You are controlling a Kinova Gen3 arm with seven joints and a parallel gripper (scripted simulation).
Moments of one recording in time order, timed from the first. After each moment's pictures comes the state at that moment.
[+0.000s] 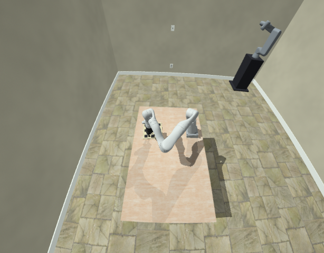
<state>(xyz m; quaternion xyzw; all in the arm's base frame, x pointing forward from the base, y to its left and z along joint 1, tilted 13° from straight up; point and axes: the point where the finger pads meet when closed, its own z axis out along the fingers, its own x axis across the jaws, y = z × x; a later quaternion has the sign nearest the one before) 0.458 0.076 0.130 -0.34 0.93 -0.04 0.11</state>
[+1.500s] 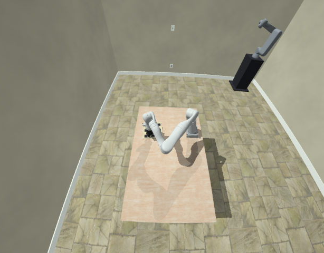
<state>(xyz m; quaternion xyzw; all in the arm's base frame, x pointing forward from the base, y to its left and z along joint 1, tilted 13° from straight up) 0.466 0.076 0.093 -0.34 0.93 -0.04 0.11</state>
